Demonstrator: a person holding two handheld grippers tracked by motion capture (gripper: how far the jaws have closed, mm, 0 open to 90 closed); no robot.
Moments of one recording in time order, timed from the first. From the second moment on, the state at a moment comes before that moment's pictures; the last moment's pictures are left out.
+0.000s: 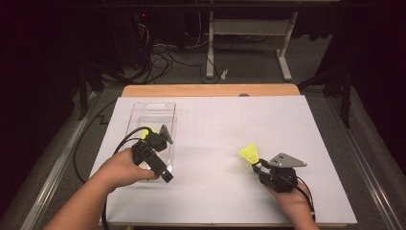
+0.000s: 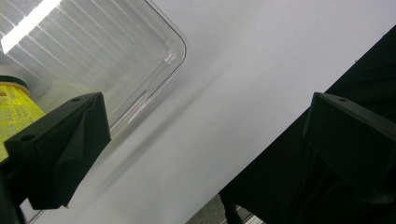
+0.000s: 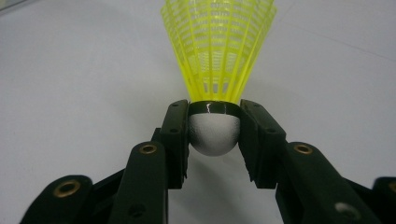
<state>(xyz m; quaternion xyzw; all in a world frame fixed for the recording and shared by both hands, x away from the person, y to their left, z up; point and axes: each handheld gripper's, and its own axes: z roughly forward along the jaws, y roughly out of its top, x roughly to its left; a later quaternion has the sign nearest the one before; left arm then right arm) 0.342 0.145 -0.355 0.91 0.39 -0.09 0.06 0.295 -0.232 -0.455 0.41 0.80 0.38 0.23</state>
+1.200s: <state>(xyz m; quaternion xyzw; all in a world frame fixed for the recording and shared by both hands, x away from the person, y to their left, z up) 0.339 0.137 -0.354 0.92 0.38 -0.09 0.06 0.285 -0.237 -0.461 0.40 0.80 0.39 0.21</state>
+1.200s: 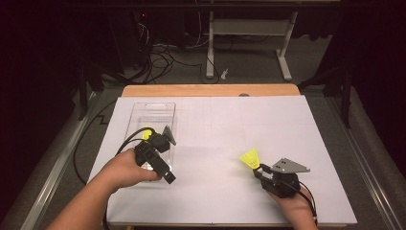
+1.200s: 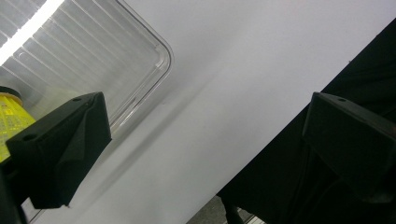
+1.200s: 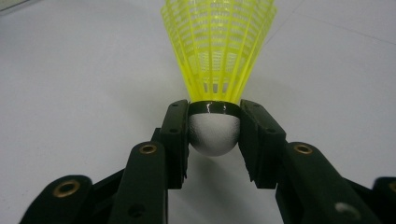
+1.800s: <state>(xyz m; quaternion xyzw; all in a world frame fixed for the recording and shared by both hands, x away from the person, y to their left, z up) 0.339 0.129 -0.353 0.92 0.37 -0.09 0.07 0.281 -0.220 -0.461 0.37 0.82 0.40 0.20</state>
